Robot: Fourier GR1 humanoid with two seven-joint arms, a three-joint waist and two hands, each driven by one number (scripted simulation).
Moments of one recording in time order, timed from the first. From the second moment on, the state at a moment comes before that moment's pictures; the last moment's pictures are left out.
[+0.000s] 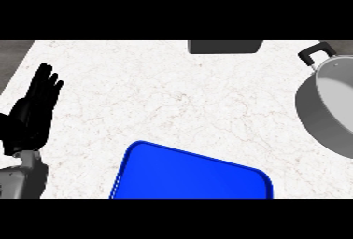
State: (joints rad) left arm -0.19 0.23 0.12 -1.65 0.10 0.14 0.24; right arm 0.36 -0.41 -0.44 -2.26 0.18 0.26 -0.09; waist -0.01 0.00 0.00
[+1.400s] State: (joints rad) left arm -0.21 0.20 0.11 -1.62 0.08 0.11 0.22; right arm -0.35 -0.62 -0.41 -0.98 0.61 -0.10 -0.44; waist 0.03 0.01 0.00
